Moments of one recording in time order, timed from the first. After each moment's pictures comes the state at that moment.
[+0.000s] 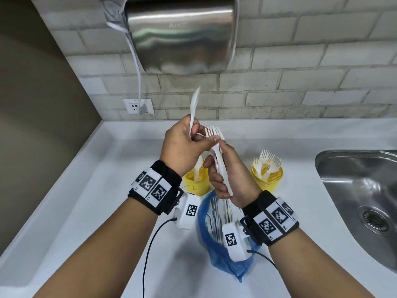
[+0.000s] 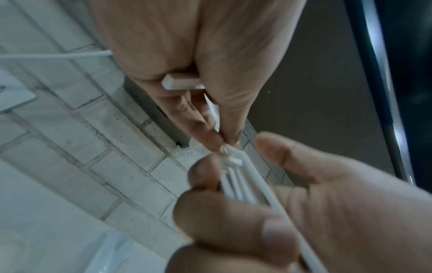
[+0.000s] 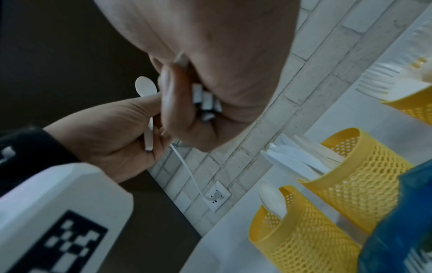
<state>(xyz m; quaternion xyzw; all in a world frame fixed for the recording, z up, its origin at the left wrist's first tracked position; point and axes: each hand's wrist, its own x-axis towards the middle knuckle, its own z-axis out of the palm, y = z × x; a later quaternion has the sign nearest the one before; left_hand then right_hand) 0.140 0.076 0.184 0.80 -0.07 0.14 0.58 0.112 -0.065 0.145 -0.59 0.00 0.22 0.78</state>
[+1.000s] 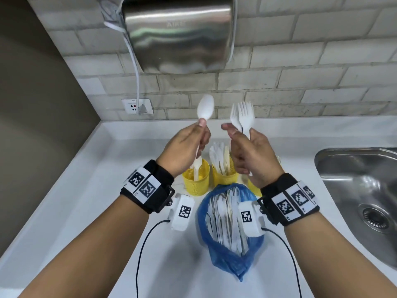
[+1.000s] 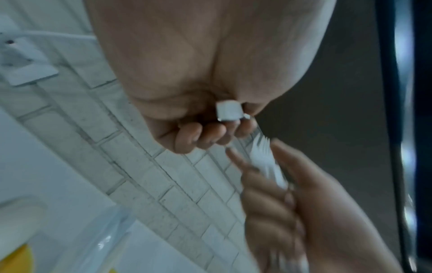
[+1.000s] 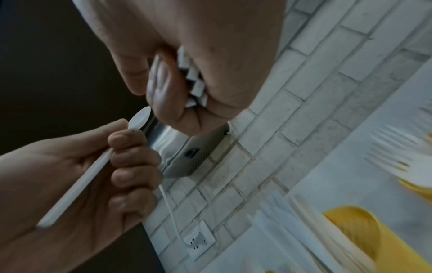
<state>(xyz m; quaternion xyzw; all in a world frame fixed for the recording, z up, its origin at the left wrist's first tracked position) 0.141 0.084 0.186 0.80 -0.15 0.01 0.58 0.129 -0.102 0.169 -0.63 -0.04 0.04 0.77</state>
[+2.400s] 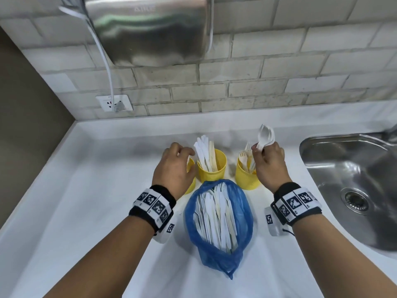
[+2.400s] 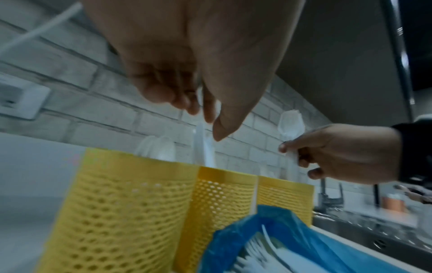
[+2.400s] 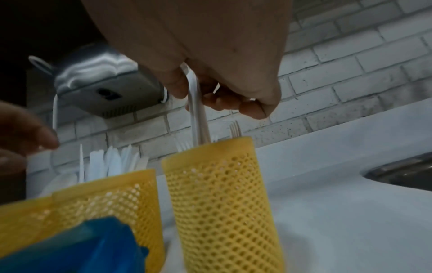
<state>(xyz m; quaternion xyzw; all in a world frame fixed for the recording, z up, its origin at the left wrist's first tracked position) 0.152 0.077 0.082 0.96 -0.12 0.16 0.21 0.164 -0.194 0.058 -0.91 0.09 -0.12 0.39</state>
